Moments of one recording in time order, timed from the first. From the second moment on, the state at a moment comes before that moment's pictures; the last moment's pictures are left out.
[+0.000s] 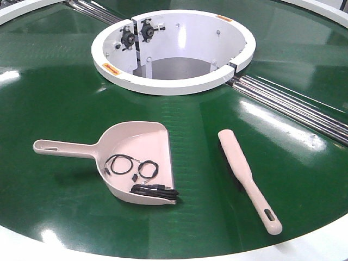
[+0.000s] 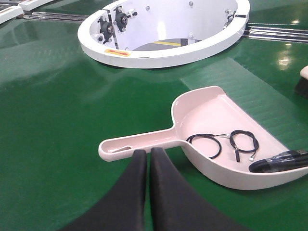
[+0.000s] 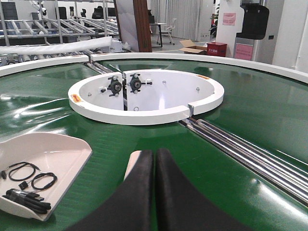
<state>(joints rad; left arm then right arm) -0.25 0.55 -0.48 0.04 0.37 0.12 0.07 -0.02 -0.39 0.26 0.54 -0.23</state>
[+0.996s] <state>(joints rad) -0.01 -0.01 0.03 -0.09 0.20 0.11 0.07 -0.01 -0.39 0.26 0.54 -0.23</state>
